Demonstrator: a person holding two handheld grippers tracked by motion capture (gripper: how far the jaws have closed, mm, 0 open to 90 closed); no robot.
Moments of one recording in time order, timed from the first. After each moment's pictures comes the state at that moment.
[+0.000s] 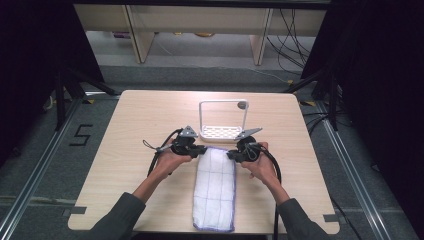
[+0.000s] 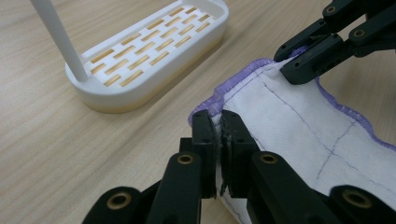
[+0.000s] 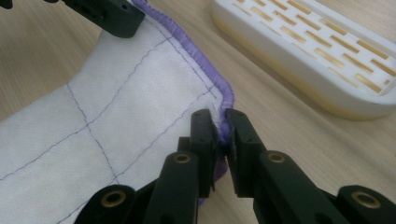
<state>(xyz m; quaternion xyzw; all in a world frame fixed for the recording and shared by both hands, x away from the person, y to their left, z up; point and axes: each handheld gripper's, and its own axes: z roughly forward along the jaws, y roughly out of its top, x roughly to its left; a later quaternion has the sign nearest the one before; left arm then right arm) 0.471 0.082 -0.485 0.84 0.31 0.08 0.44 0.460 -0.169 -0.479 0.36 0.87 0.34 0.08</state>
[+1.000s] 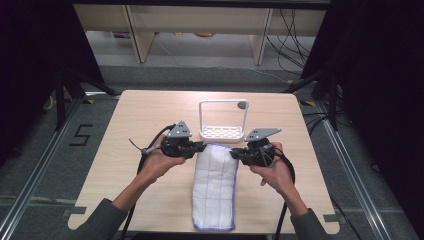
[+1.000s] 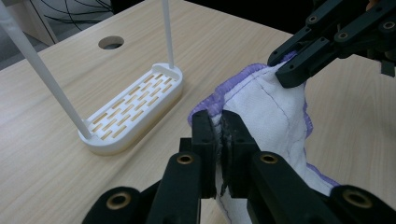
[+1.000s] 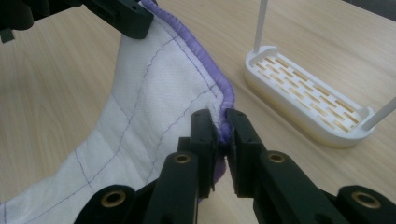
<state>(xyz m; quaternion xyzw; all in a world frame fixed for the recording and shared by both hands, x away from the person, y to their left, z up) 0.419 0.092 -0.406 0.83 0.25 0.12 0.48 0.405 -0.183 -0.408 0.31 0.85 0.41 0.11</state>
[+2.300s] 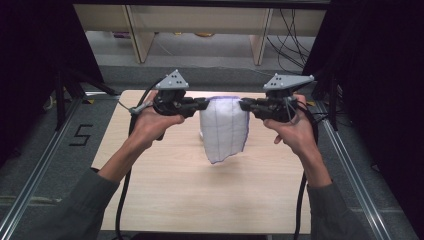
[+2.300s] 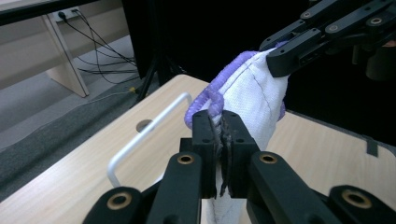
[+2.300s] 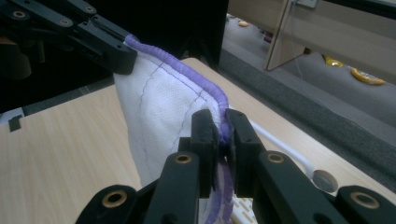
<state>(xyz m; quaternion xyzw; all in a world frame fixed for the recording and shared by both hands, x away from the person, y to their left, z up) 0.438 0.089 -0.267 0.79 0.25 0.17 0.53 0.431 -0.196 -0.263 0.28 0.81 0.48 0.19</state>
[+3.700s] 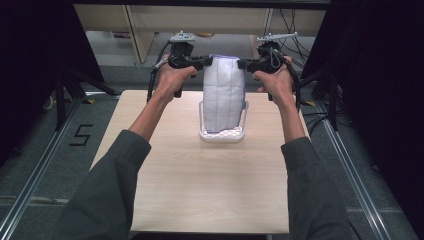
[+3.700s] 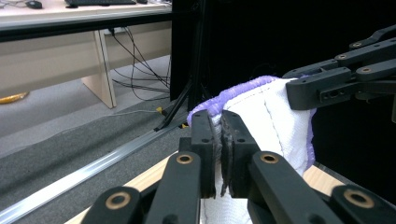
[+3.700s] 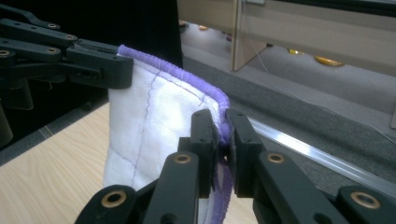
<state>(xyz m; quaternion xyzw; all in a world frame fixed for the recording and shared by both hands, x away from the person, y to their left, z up) 0.579 0.074 -0.269 0.73 0.34 0.18 0.56 0.565 -0.187 -0.251 0.38 0.76 0.49 0.20</state>
